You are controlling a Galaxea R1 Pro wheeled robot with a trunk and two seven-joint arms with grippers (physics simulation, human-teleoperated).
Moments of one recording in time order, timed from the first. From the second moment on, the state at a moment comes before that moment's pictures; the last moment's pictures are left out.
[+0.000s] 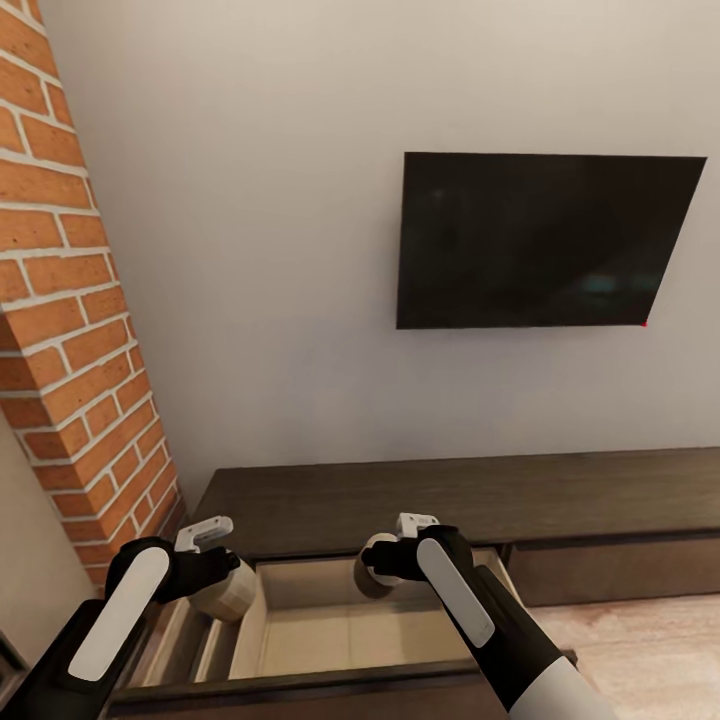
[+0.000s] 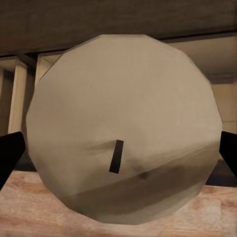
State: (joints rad) left arm -0.35 0.20 -0.12 -1.46 1.05 0.99 0.78; right arm -0.53 0.06 0.48 -1.17 -0.87 0.85 -0.56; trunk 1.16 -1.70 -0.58
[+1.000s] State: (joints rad) left arm -0.35 -0.01 -0.21 -1.30 0.86 0.89 0.79; right arm -0.53 0.17 0.56 -1.04 -0.87 0.84 -0.63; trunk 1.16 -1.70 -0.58
